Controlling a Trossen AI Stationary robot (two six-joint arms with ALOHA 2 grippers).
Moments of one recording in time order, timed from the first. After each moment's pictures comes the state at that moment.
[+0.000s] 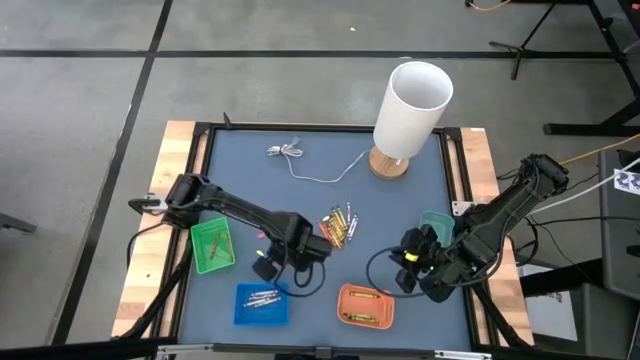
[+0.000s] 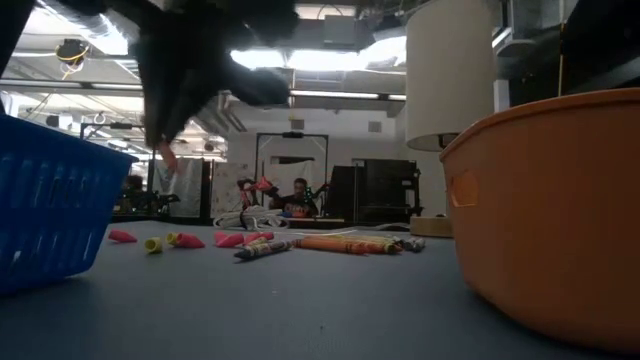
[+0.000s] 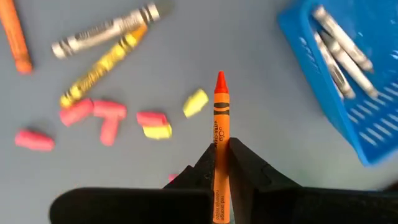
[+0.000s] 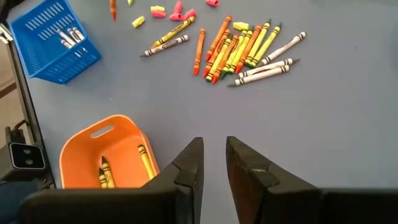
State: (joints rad) left arm -0.27 2.01 1.67 -1.36 0.10 0.35; right arm 0.77 1.33 1.06 -0.87 0.59 1.27
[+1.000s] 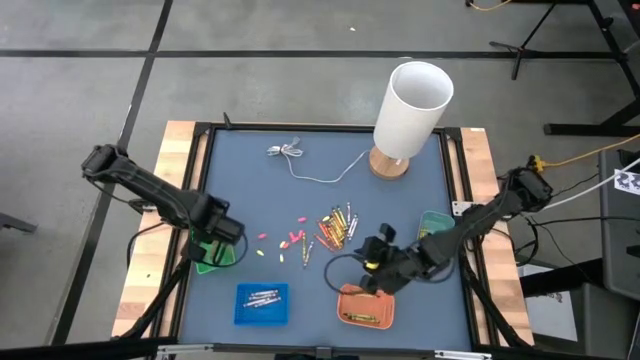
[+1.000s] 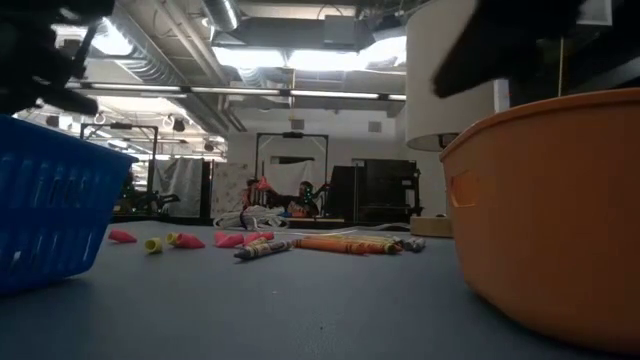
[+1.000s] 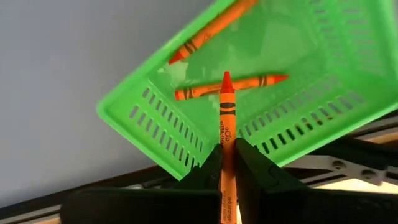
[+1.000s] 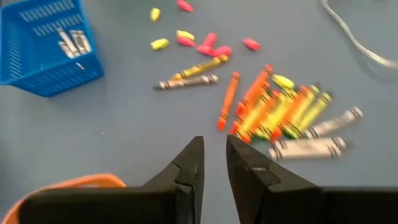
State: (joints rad) left arm -0.37 1.20 0.78 -1.33 0.08 -0.08; right arm 0.57 1.57 1.06 -0.42 0.57 0.77
